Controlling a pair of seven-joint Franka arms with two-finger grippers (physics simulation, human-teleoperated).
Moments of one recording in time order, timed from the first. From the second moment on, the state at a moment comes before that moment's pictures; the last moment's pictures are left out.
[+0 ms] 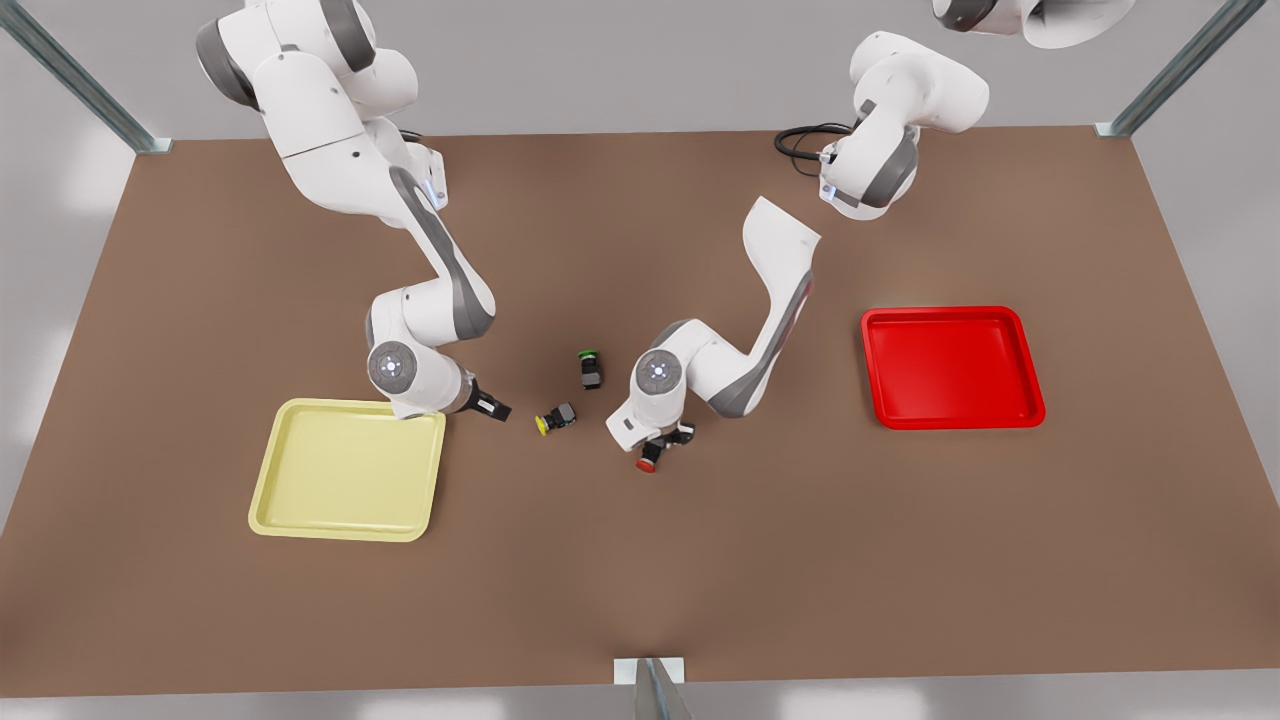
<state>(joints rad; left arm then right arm) -0.67 1.00 -0.06 -1.21 0.10 2.22 -0.56 0.32 0.40 0.05 -2.00 0.23 2.25 0.72</state>
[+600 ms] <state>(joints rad) -0.67 0.96 -0.06 -1.21 0.13 2.19 -0.58 0.32 0.40 0.05 -2.00 0.23 2.25 0.72</state>
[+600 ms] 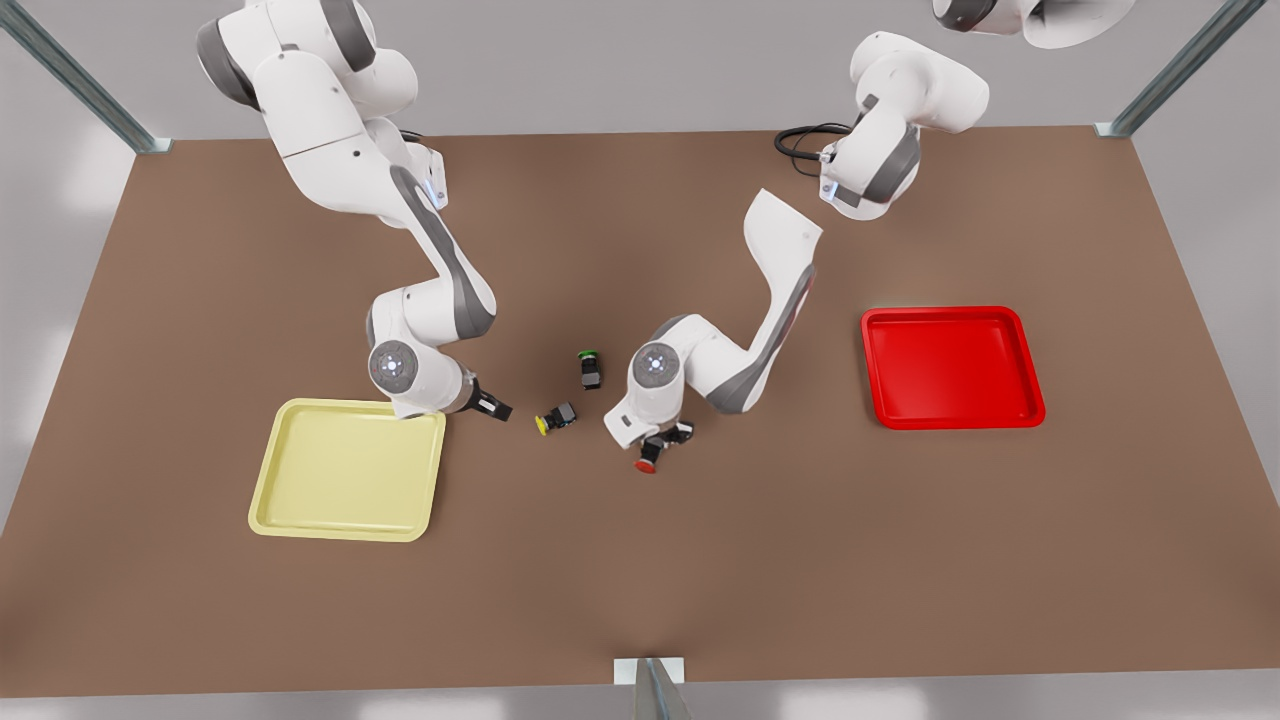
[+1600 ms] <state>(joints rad) 0.19 0.06 -0.08 -2.26 0.10 2.08 -0.03 0.93 0.66 -0.37 -1.85 0.59 2.47 1.09</state>
